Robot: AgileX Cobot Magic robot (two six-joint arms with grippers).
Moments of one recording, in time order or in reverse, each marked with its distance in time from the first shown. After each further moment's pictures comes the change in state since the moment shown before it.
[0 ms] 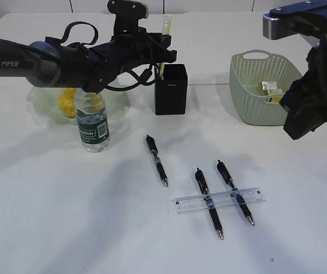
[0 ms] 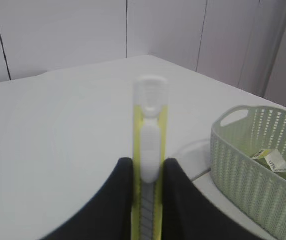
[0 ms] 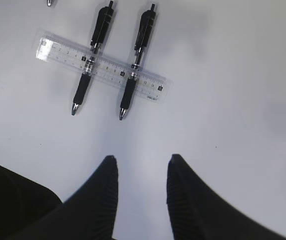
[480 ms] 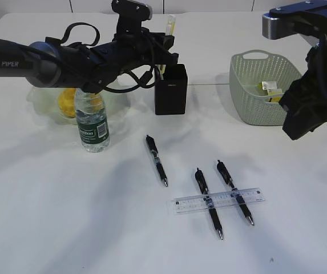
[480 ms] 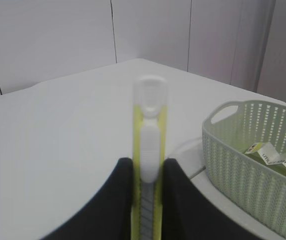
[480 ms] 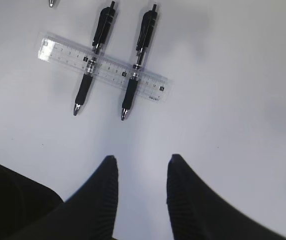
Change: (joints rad) left arm 0.000 0.000 0.001 0.068 -0.020 0.000; right arm 0.000 0.000 0.000 0.006 0.000 0.000
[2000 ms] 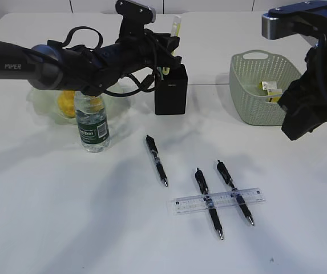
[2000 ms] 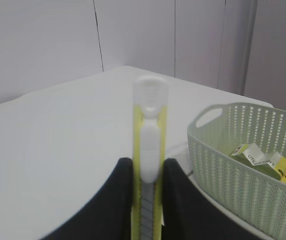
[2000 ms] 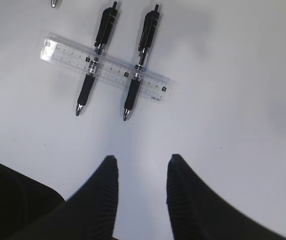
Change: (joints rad) left arm 0.000 0.010 0.000 0.075 -0.052 -0.038; right arm 0.000 0.000 0.000 0.007 0.000 0.000
